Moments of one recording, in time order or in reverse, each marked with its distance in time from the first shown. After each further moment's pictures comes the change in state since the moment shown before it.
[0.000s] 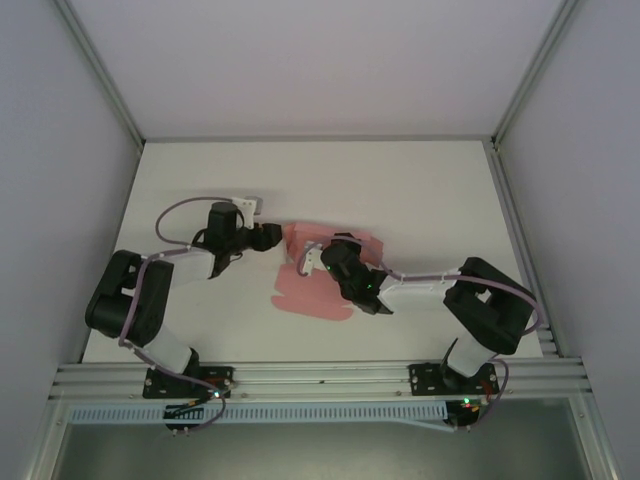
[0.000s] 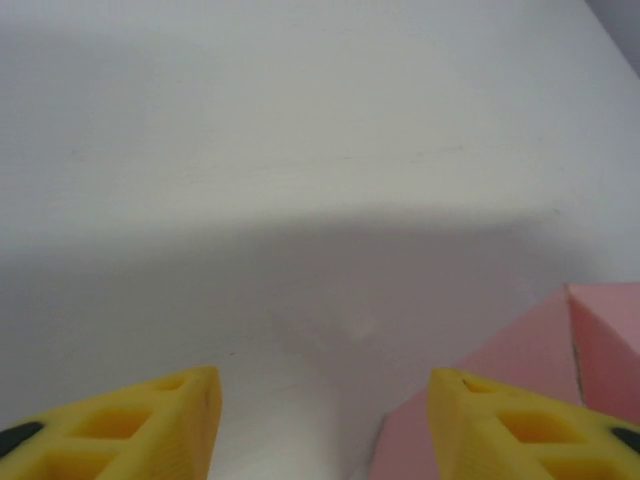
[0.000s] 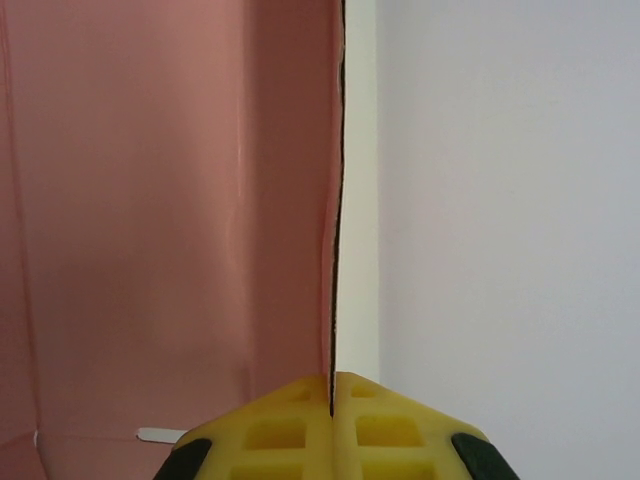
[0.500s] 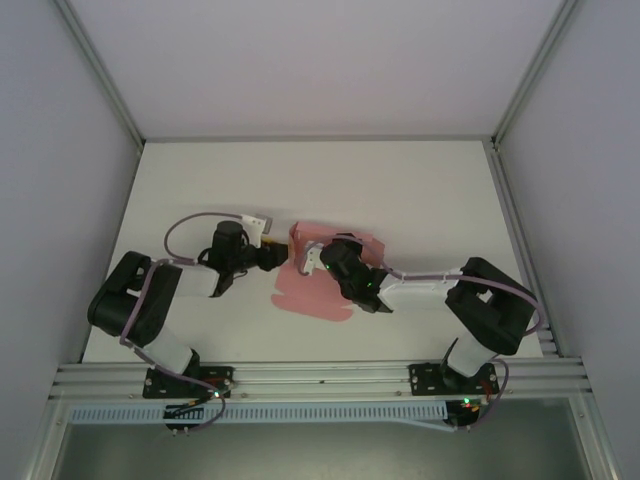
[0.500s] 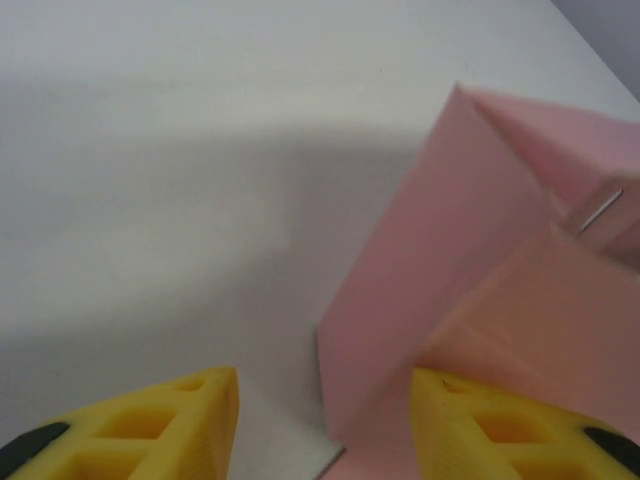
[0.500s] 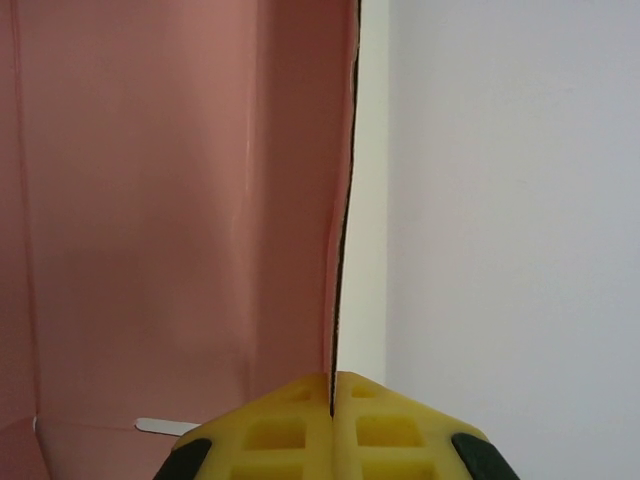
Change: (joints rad) left arm -0.065 0.005 -0.179 0.211 0.048 0.029; right arm 0.000 -0.007 0.012 -0.071 0.010 0.026
